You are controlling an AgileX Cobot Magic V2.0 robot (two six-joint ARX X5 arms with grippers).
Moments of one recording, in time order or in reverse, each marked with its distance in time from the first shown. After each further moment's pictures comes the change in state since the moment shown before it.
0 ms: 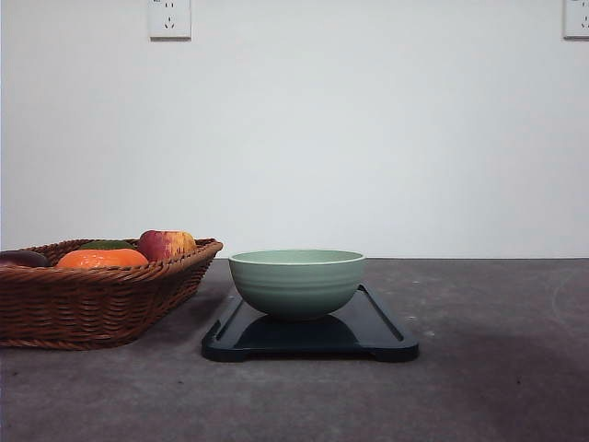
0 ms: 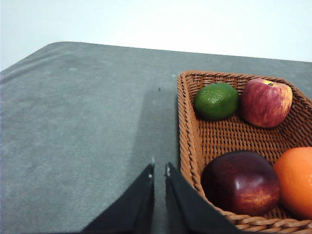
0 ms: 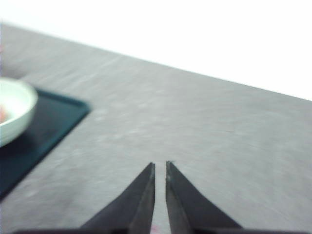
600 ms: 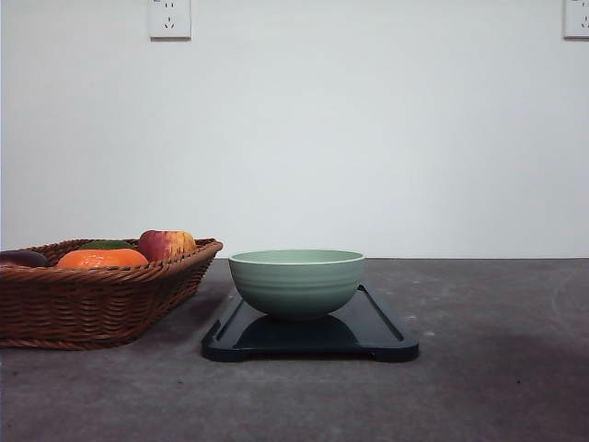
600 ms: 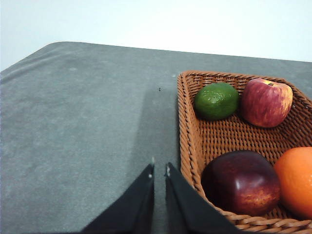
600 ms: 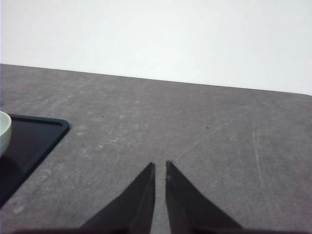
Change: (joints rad) left_arx 0.000 0.000 0.000 0.000 -0.001 0.000; right_arx -0.021 -0.274 -0.054 -0.161 0.052 0.100
